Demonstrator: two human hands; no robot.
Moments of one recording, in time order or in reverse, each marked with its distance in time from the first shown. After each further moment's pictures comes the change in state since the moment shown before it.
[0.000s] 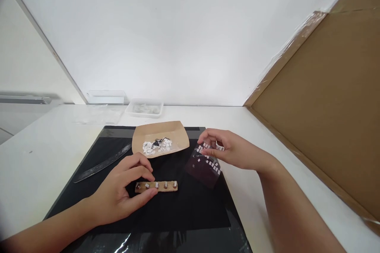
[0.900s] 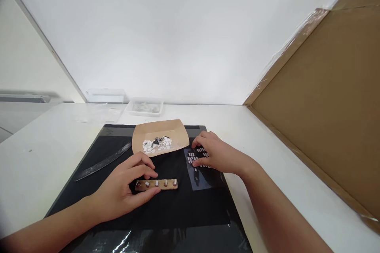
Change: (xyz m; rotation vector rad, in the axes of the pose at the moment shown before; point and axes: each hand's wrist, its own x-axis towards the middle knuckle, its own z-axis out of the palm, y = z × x) left_hand -0.003 -0.005 0.006 -0.037 -0.064 -0.099; right_hand 0.018 0.014 0.031 -0.285 -0.041 0.026
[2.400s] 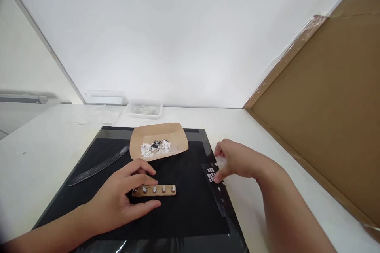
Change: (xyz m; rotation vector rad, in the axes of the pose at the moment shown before) left_hand -0.001 0.000 0.005 -0.007 0.019 0.032; right_hand -0.021 0.036 -0.021 -0.032 -0.050 0.382
